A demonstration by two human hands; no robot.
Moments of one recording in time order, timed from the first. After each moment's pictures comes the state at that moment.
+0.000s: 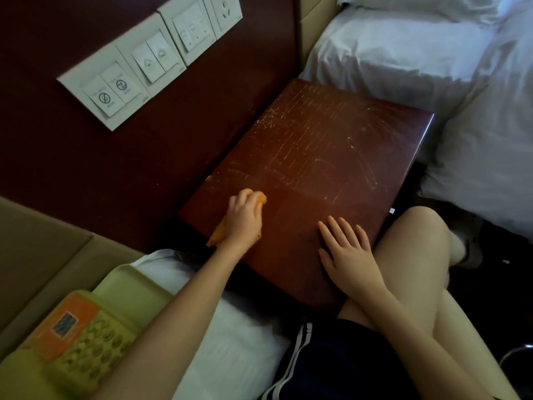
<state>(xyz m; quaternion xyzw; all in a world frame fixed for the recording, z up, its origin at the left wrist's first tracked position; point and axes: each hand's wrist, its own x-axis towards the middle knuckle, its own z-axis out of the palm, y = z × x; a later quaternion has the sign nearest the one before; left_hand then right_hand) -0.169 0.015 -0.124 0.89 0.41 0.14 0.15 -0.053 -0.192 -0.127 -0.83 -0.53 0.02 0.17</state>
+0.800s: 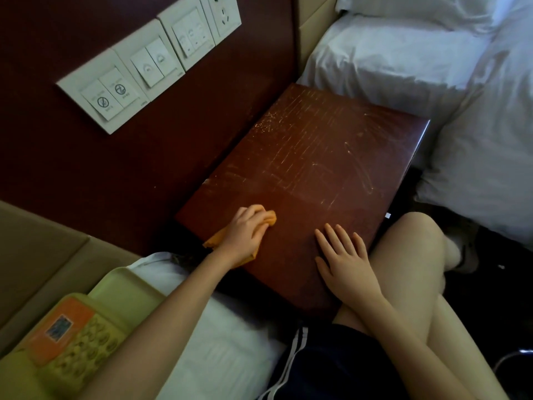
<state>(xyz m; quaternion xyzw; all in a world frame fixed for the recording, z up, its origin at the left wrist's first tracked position) -0.185 0.009 -0.121 0.94 0.26 0.09 0.21 -0.055 -0.196 -0.127 -0.84 -0.53 0.02 0.15</state>
